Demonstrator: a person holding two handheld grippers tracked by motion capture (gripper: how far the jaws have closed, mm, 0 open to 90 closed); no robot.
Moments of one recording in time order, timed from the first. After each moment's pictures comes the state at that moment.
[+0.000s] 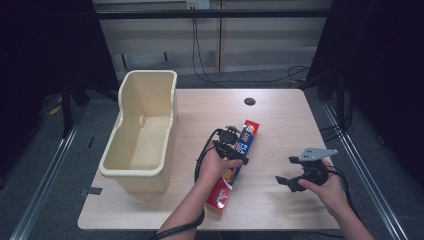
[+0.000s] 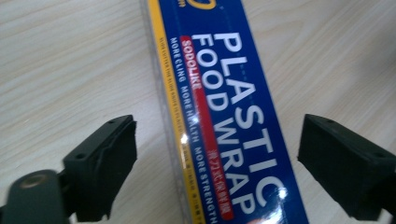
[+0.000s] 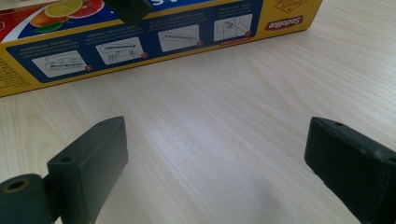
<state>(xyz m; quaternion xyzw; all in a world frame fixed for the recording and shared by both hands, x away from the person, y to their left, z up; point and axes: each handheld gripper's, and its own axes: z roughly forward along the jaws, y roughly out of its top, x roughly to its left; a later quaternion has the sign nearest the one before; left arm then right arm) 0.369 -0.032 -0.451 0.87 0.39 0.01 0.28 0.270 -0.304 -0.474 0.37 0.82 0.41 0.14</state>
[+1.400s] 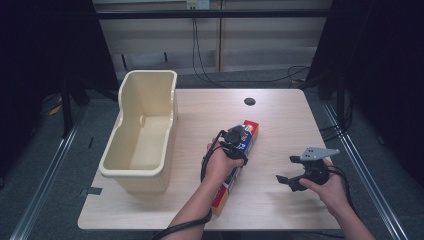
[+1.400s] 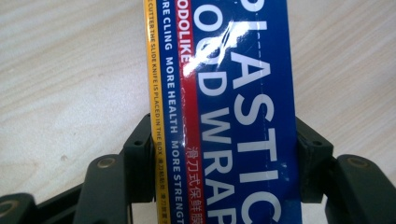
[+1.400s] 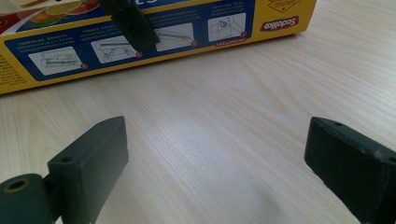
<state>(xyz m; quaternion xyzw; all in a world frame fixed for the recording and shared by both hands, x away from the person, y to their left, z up) 0.374 -0.049 -0.457 0.88 0.45 -0.01 0.17 0.270 -0.306 -0.473 0.37 0.82 0.42 0.15</state>
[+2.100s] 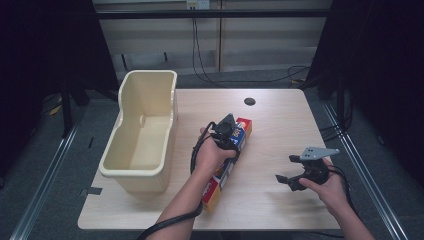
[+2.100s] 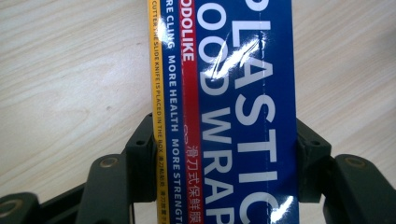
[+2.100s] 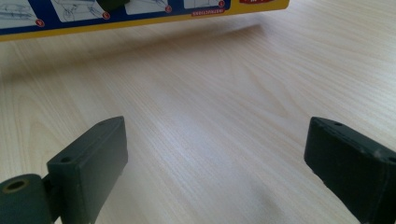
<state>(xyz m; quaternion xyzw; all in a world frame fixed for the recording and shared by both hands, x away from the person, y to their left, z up) 0.382 -0.023 -0.420 0.87 0.47 -0.05 0.14 0.270 -0.304 -0.472 0.37 0.82 0.42 0.15</state>
